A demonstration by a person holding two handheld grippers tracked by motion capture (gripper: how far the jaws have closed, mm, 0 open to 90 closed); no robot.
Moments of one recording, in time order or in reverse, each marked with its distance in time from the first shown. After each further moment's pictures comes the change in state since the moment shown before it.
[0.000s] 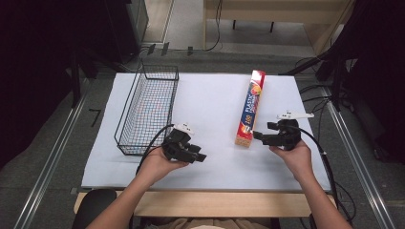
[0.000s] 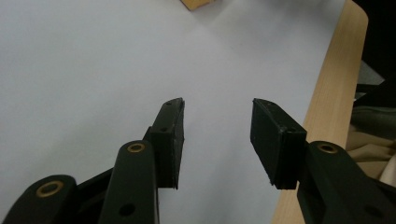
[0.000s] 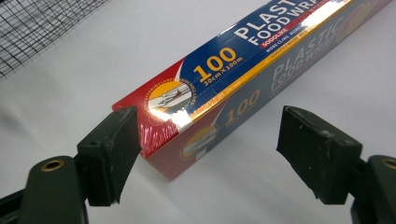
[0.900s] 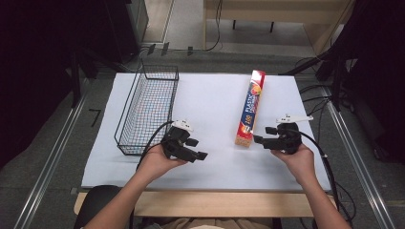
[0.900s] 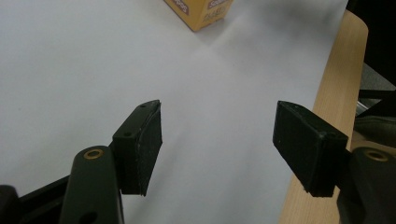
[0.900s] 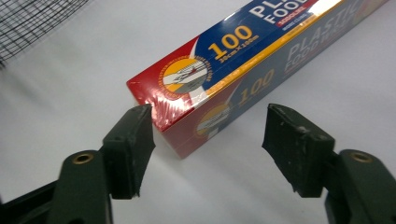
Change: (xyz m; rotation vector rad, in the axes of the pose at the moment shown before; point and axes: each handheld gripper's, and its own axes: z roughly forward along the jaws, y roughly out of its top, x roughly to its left) left arm -0.003 0.007 -0.008 -0.051 0.033 0.042; right arm 0.007 -0.006 -0.005 0.048 0.018 -0.012
